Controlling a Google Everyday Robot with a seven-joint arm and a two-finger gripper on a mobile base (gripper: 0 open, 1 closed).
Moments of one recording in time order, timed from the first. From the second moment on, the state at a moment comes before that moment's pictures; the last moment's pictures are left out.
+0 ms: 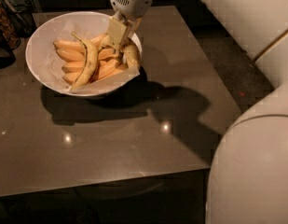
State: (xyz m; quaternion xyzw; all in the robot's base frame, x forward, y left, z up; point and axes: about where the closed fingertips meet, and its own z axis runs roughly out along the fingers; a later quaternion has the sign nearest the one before) arm 0.621 0.042 0.962 -0.48 0.86 0.07 0.16
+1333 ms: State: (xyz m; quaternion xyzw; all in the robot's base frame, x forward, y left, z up) arm 0.578 0.018 1.015 -0.48 0.83 0.12 0.25
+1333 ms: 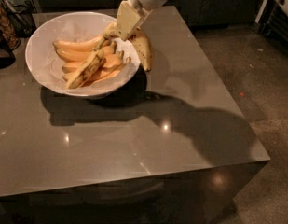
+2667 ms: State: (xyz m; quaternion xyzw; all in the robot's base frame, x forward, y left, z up) arm 0.498 0.019 1.016 -0.50 0.83 0.13 0.22
